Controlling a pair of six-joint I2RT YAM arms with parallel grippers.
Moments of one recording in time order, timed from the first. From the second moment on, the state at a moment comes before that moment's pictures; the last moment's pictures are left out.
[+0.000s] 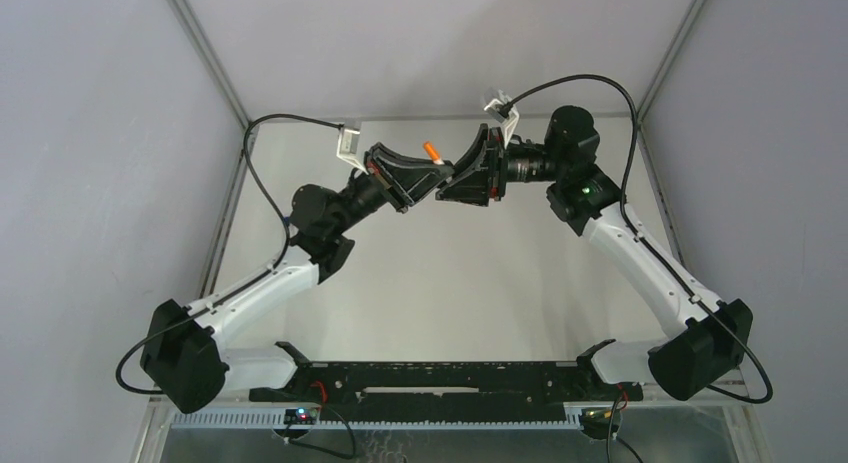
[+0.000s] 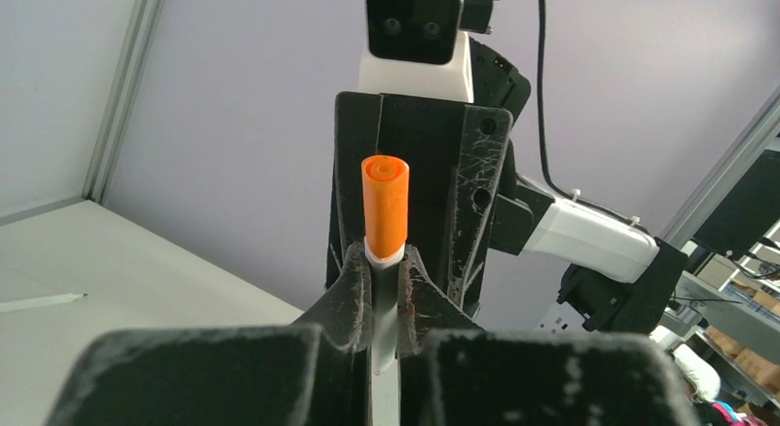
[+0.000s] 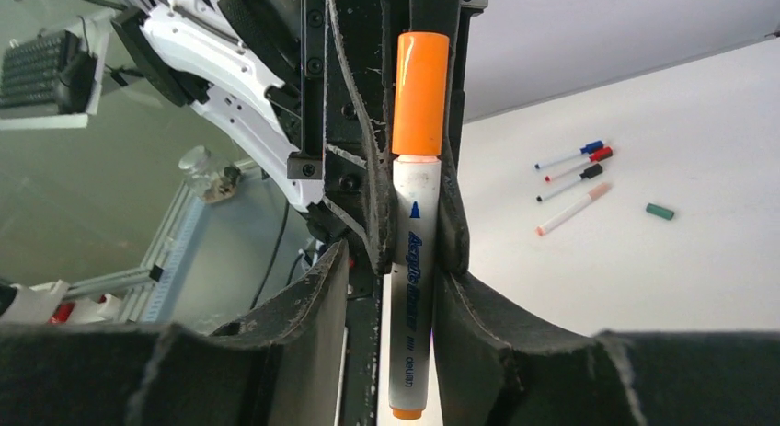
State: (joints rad) left arm -0.67 1.24 0.88 0.91 0.47 -0.83; right arm 0.47 1.32 1.30 0.11 -1.10 0.44
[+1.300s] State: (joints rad) left arm -0.64 1.06 0.86 0.78 0.56 -0.76; right arm 0.47 1.31 1.29 0.10 -1.19 0.41
